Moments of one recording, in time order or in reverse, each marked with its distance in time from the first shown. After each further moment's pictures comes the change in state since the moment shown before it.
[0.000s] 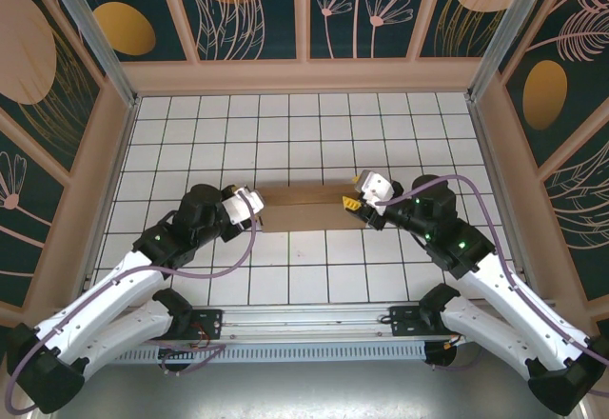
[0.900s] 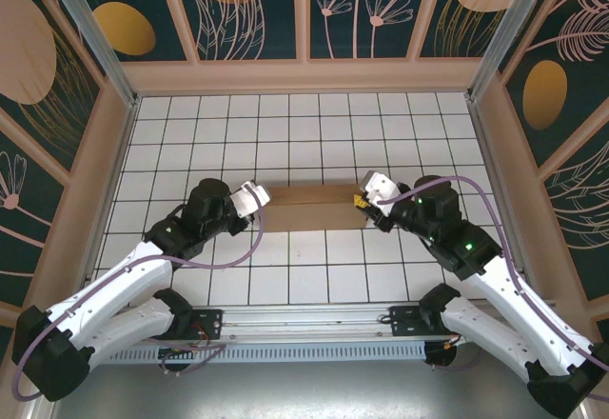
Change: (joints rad) left arm 0.002 0.100 0.008 0.095 0.004 -0.019; right arm -0.020 -0.019 0.044 -0.172 0.122 -0.041
